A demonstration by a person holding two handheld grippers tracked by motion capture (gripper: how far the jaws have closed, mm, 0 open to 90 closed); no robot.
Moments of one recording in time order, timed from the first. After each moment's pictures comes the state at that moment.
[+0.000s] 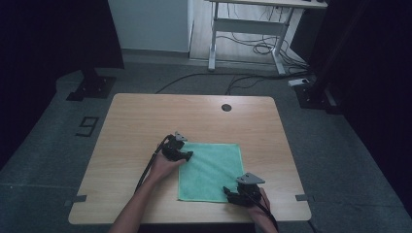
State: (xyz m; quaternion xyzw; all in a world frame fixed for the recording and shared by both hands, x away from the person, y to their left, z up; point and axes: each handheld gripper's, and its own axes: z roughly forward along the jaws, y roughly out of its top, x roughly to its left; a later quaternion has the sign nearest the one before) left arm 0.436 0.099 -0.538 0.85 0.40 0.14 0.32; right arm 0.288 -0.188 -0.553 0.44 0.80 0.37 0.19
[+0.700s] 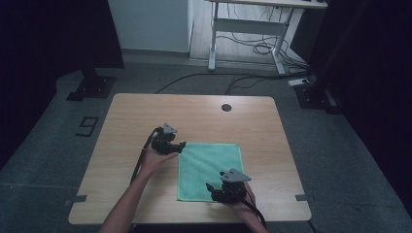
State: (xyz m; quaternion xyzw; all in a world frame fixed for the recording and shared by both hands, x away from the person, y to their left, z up) left arm 0.429 0.132 -0.490 0.81 0.42 0.17 0.36; right arm 0.286 -0.135 -0.524 0.38 0.80 0.43 0.19
